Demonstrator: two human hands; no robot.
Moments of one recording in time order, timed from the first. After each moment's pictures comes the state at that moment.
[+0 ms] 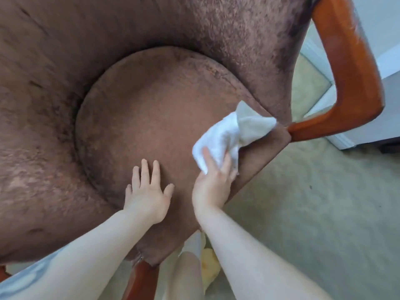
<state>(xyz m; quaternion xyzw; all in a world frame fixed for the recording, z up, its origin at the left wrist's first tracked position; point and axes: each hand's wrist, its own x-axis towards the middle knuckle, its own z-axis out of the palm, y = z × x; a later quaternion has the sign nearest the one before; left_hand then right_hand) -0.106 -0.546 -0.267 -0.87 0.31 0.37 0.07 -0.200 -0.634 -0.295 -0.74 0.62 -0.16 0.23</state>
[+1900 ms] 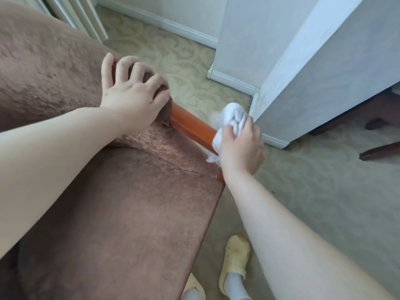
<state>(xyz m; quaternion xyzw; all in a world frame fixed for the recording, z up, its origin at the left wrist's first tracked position) -0.049 -0.935 -0.079 -0.73 0.68 0.00 -0.05 -0.261 -0.921 -0.113 -0.54 0.79 -0.22 0.22</state>
